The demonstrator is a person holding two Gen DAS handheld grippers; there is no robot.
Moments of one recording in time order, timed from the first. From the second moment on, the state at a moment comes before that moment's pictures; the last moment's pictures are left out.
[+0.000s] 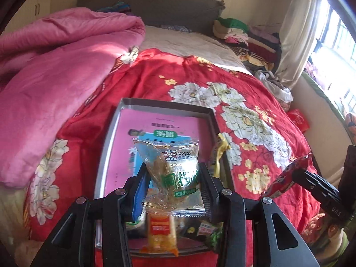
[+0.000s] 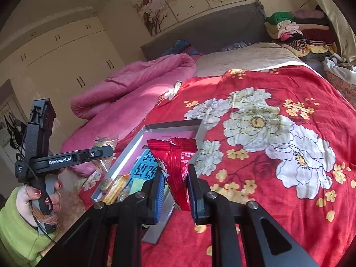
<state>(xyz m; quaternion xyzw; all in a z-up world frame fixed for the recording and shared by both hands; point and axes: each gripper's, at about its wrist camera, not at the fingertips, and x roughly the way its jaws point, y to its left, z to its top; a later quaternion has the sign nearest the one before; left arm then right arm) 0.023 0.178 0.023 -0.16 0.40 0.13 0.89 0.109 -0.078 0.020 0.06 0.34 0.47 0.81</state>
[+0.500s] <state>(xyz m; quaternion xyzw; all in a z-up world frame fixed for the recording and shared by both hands) -0.025 0.222 -0.002 -0.17 0.42 0.19 0.87 0.052 -0.001 0.038 0.02 0.34 0.55 0.77</state>
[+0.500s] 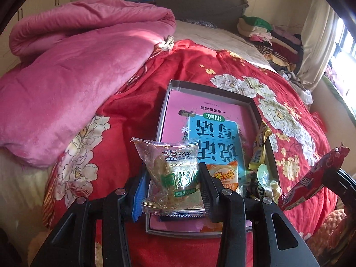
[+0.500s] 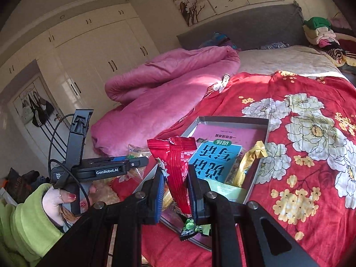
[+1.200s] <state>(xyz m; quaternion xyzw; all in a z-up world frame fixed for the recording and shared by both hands) -0.021 0.221 -0.019 -0.17 0.43 0.17 0.87 0.042 0.028 0.008 0.00 0.41 0.55 0.73</state>
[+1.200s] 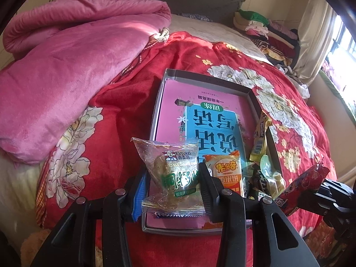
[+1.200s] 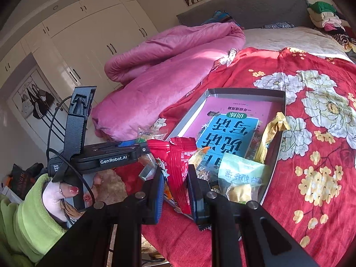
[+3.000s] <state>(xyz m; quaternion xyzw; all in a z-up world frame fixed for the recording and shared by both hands) -0.023 0.188 -0.044 -0.16 0.48 0.11 0.86 0.040 0.033 0.001 0.03 0.42 0.52 0.74</state>
